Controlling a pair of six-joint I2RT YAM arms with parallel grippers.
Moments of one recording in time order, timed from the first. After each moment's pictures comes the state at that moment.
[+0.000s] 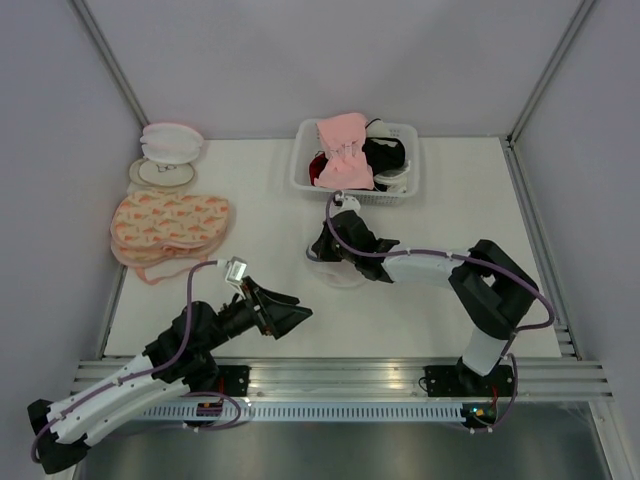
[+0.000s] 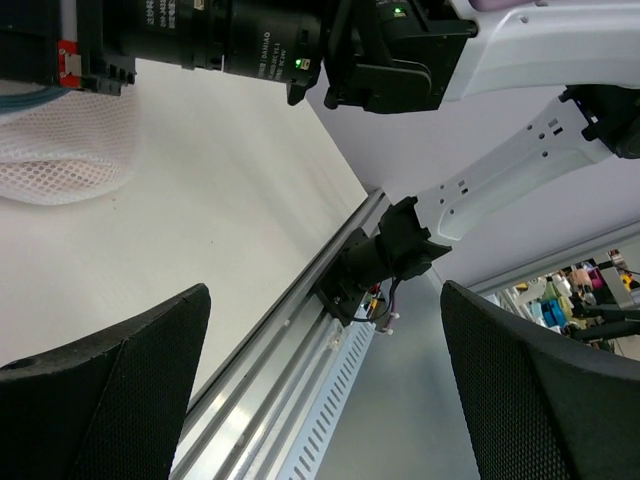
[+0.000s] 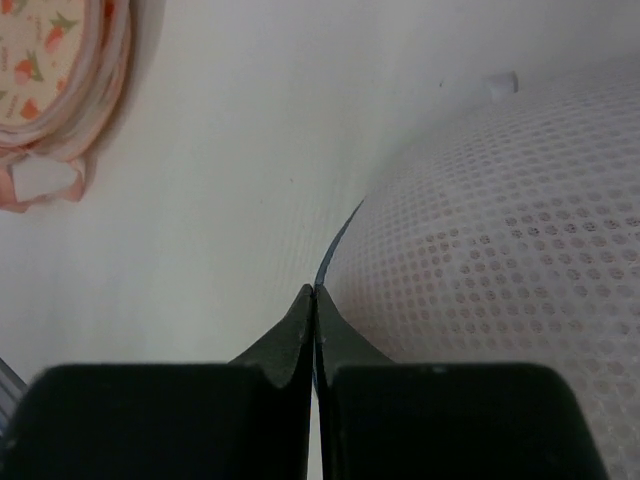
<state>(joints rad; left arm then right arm) -0.98 0.25 0.24 0.03 0.05 -0.86 0.82 1.72 0.96 0.21 0.11 0.74</state>
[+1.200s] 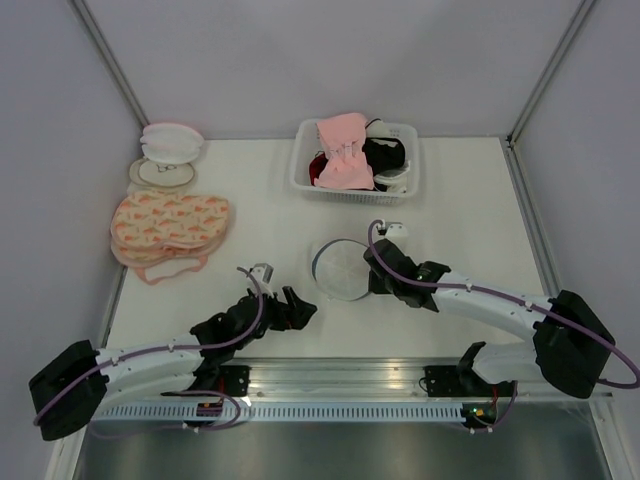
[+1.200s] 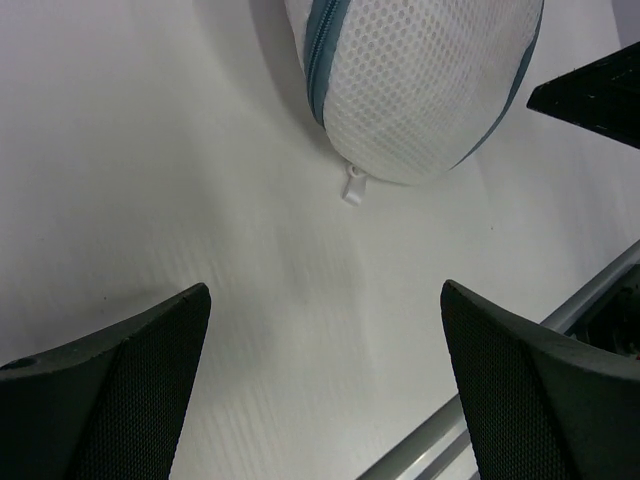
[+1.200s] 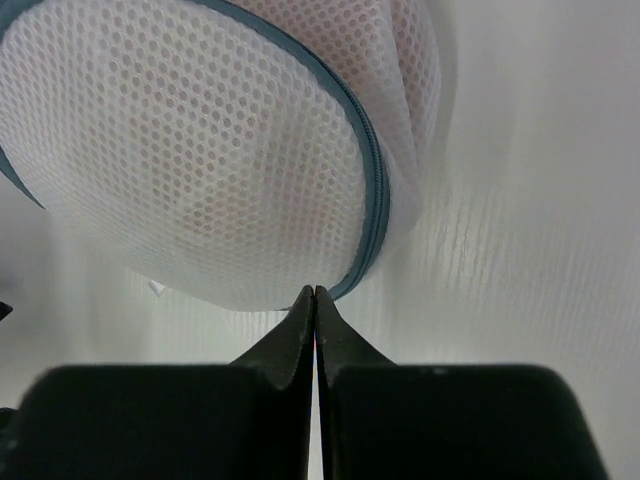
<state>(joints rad) -0.98 0.81 0.11 0.25 -0.26 -0.84 0.86 1.29 0.73 -0.34 0.36 0.74</state>
